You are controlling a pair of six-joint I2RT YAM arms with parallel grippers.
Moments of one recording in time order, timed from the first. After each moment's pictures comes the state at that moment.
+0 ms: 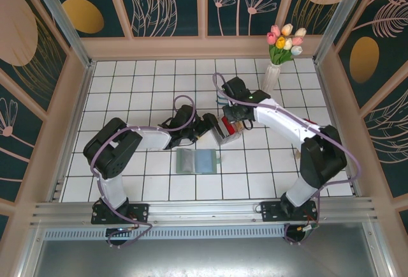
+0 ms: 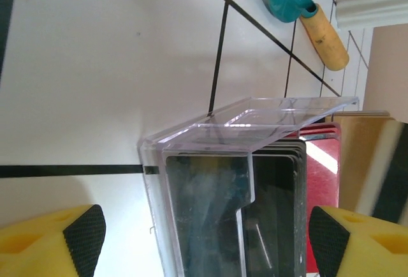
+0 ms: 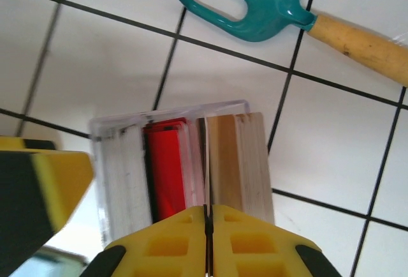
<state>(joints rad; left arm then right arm) -0.70 1.84 0.86 0.32 0.20 -1.19 0.62 1.60 1.27 -0.74 0.15 0.23</state>
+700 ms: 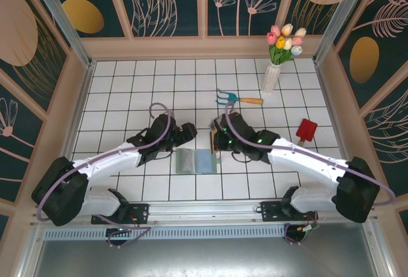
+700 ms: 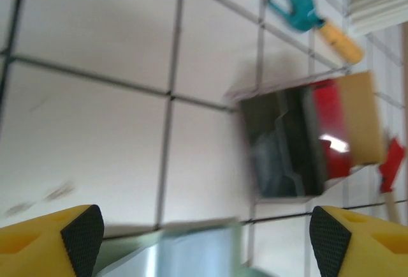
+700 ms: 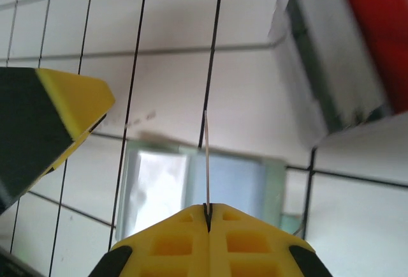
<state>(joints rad) -0.70 1.29 0.61 -0.06 0.02 -1.01 0.94 1.26 0.84 -0.41 0.06 0.85</state>
